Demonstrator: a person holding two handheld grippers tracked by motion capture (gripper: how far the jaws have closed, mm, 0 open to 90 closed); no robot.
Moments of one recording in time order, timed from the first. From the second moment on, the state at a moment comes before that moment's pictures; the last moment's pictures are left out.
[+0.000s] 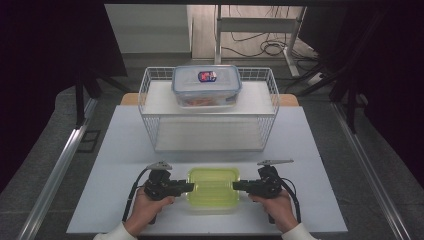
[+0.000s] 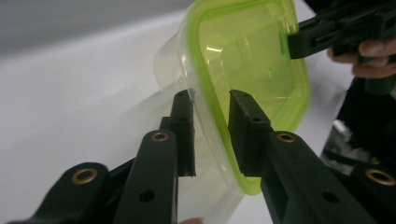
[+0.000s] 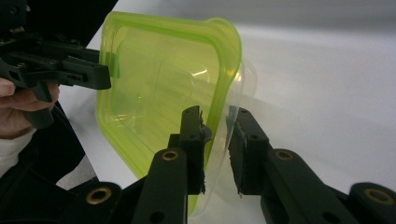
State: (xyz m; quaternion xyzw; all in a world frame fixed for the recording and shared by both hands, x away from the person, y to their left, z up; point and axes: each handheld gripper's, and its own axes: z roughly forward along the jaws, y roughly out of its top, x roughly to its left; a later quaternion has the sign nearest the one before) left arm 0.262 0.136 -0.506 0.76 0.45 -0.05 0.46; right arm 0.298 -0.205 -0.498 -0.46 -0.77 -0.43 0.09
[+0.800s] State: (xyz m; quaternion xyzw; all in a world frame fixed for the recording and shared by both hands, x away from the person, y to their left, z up) left arm 0.254 0.138 -0.495 0.77 0.43 -0.02 0.48; right arm 0.291 -0.207 -0.487 -0.44 -0.77 -0.45 0.07
